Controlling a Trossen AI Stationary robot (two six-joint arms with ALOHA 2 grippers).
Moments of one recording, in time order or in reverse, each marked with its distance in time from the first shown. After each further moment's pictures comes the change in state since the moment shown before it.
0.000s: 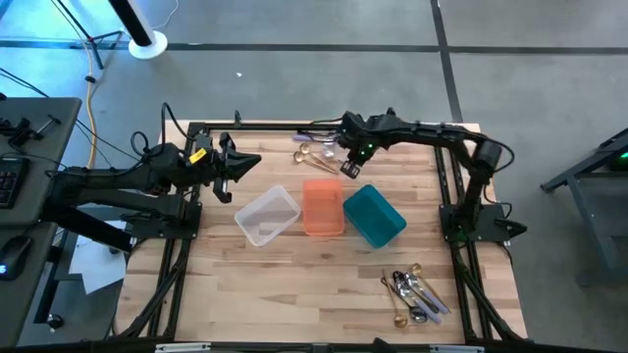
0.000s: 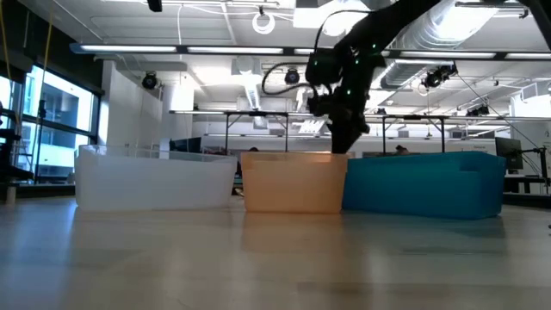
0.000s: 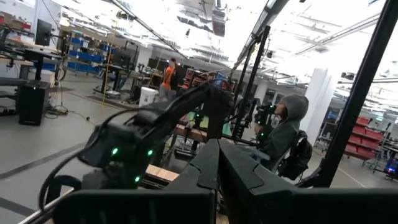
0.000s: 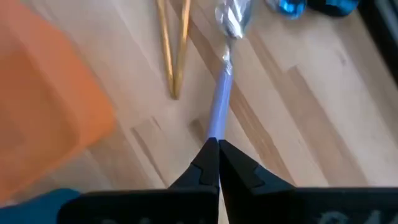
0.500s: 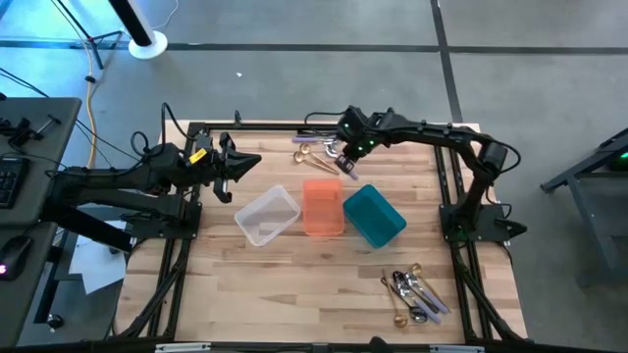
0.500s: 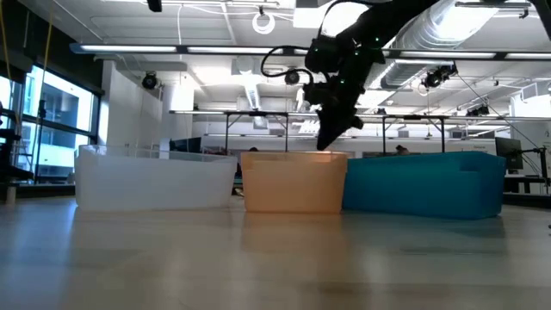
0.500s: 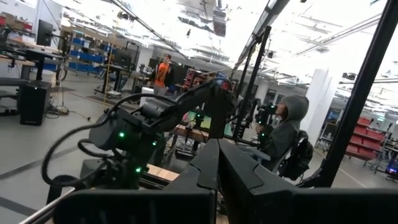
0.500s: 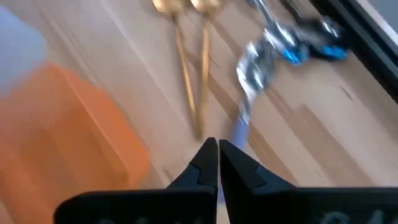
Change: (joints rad) left arm 0.000 0.000 0.000 -0.001 -0.004 0.000; right arm -0.008 -0.029 0.003 0.124 -0.061 0.114
